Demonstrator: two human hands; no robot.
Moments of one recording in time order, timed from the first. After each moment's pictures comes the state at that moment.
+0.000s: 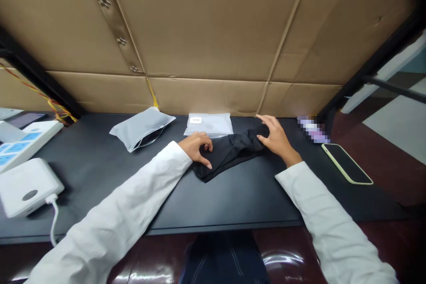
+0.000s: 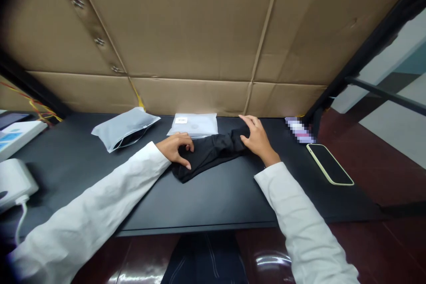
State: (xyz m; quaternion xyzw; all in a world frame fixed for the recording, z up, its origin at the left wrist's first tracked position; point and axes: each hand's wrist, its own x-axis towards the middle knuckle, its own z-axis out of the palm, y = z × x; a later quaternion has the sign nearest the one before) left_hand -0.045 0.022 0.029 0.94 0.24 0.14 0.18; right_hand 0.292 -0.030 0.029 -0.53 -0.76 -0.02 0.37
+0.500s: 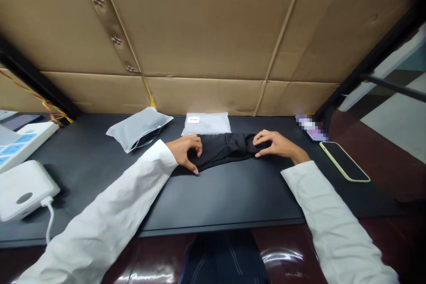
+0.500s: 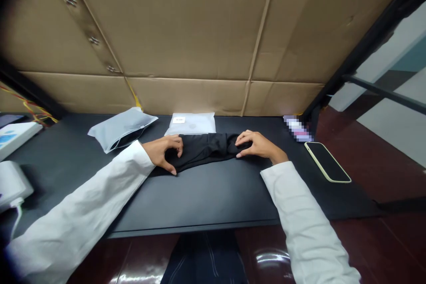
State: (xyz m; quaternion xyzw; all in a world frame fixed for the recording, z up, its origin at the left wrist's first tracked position) left_hand -0.071 0.016 0.042 0.94 0.21 0.09 0.23; right_hand 0.313 -0.041 0.038 -0.45 -0.82 0.26 0.23
